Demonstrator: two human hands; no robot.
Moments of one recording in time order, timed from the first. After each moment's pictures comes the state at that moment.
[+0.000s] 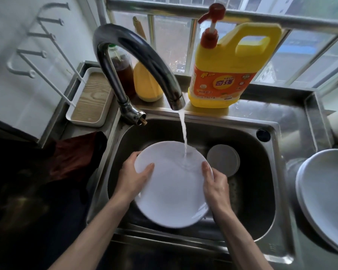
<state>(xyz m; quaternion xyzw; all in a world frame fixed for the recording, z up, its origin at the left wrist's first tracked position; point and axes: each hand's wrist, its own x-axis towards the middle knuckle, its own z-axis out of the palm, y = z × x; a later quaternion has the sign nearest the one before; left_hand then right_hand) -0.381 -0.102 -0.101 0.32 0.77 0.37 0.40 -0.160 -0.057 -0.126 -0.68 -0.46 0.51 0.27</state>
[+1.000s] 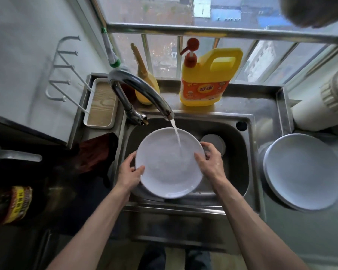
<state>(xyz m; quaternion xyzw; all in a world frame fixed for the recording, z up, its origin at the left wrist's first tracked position) -0.388 -0.134 -0.042 0.18 0.78 0.34 0.50 -0.159 -0.046 -0.037 -0.66 -0.47 0.53 0.23</state>
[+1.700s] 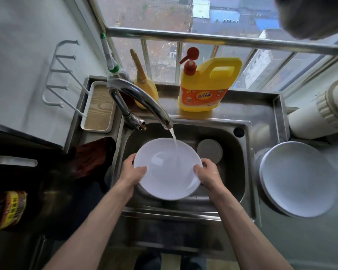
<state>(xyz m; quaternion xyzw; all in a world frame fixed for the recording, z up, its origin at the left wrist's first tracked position) -0.384 -0.104 -0.036 0.14 0.77 0.32 0.53 -0.156 -0.046 -0.043 -0.71 -0.39 0.57 0.12</state>
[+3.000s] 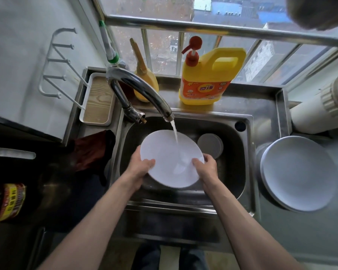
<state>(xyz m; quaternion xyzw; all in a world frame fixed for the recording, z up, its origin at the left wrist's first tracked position) -0.368 -0.099 -0.034 0.15 0.72 0.34 0.59 -0.164 -0.049 -0.075 -0.75 -0.30 0.57 0.17</state>
